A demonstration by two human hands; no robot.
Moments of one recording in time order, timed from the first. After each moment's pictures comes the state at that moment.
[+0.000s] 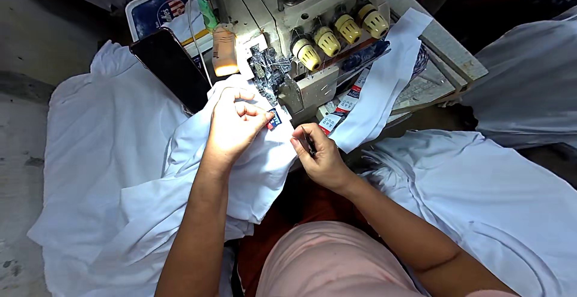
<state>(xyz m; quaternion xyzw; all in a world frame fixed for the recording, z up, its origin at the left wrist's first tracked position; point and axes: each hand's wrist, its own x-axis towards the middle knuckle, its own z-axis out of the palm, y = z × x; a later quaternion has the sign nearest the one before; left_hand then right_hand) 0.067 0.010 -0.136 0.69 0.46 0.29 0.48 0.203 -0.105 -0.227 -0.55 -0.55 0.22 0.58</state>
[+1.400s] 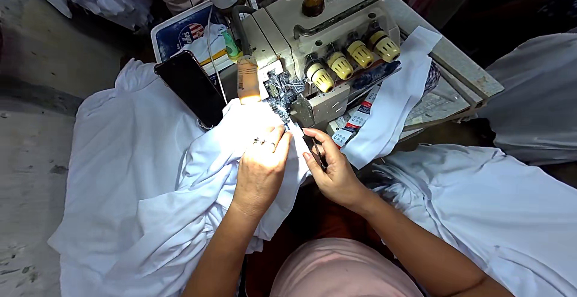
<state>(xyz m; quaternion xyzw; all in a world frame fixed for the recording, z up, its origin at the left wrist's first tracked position) 0.059 -0.017 -0.174 0.92 0.28 0.28 -0.04 0.202 -0.100 -0.213 -0.59 -0.54 0.24 0.55</state>
